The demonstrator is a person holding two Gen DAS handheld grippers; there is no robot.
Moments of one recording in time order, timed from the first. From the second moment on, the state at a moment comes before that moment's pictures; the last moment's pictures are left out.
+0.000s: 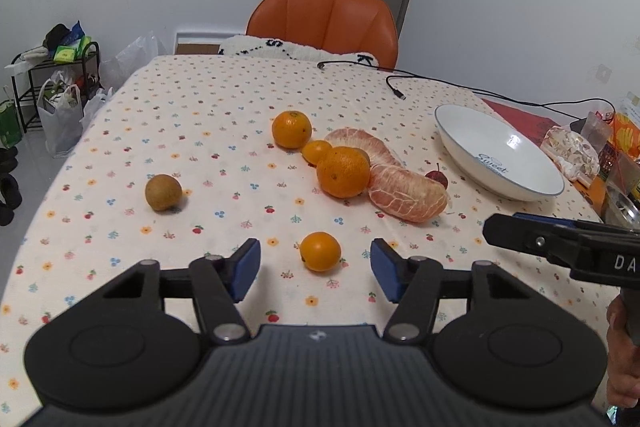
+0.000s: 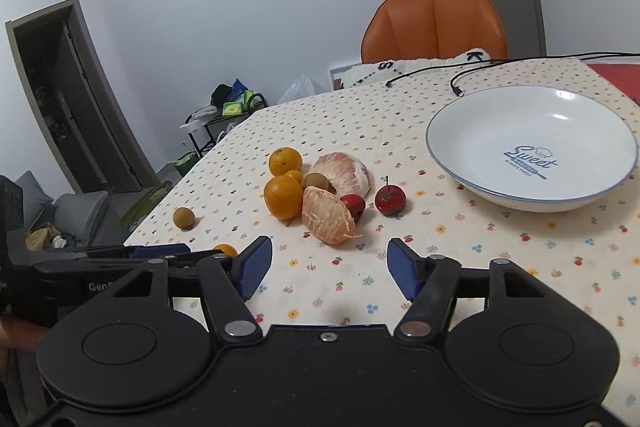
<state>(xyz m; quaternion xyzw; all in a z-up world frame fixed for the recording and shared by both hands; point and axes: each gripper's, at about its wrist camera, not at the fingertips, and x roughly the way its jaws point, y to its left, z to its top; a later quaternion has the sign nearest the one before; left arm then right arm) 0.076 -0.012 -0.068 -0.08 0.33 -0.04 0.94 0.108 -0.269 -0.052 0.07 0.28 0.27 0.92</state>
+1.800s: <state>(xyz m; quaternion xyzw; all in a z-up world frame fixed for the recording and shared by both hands) 0.095 0.001 -0.071 -0.09 0.30 -0.03 0.95 0.136 -0.233 -0.078 0.05 0.31 0.28 0.91</state>
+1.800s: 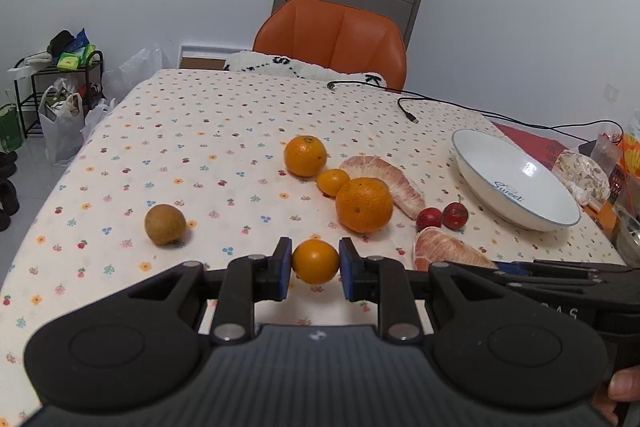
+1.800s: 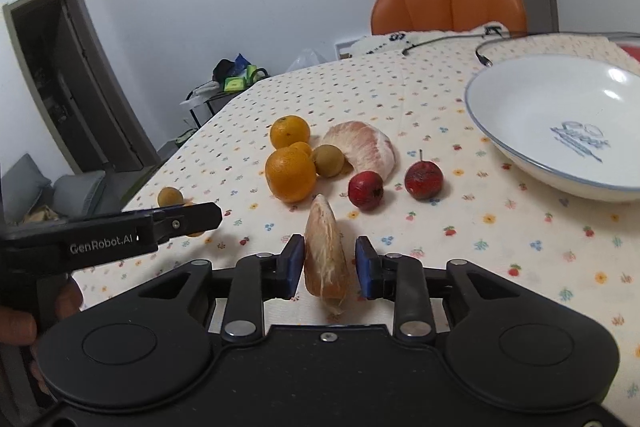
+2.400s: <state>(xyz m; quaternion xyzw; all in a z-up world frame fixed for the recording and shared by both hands) 0.102 -0.035 -0.057 -0.06 0.29 -0.06 0.95 0.127 -0.283 -0.058 0.09 0.27 0.27 0.92</state>
